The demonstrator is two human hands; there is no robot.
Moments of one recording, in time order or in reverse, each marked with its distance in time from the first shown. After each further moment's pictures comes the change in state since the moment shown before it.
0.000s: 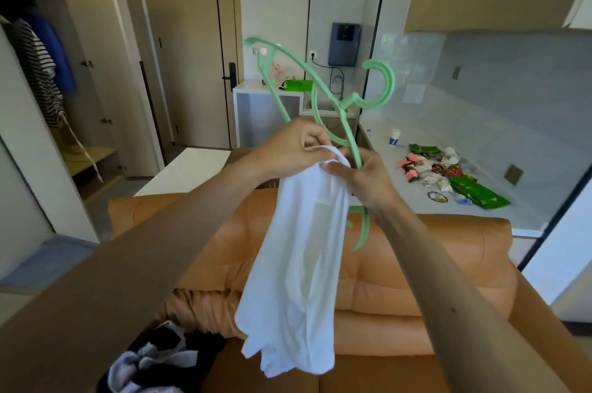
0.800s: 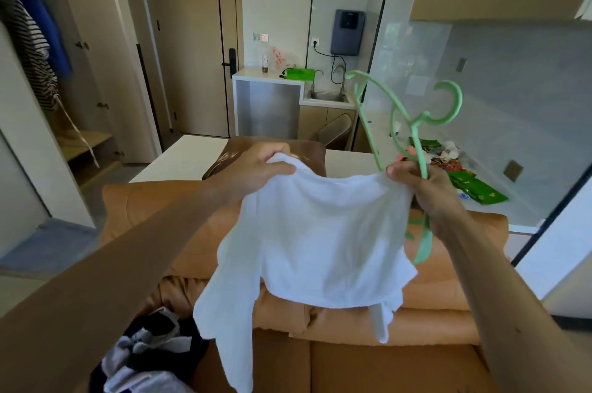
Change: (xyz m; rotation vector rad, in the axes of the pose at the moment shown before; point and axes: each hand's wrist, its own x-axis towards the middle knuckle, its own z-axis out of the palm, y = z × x) left_hand -0.038 -0.061 0.006 -0.128 0.051 -0.214; right_hand -0.012 0.032 -0.091 -0.015 0.231 0.214
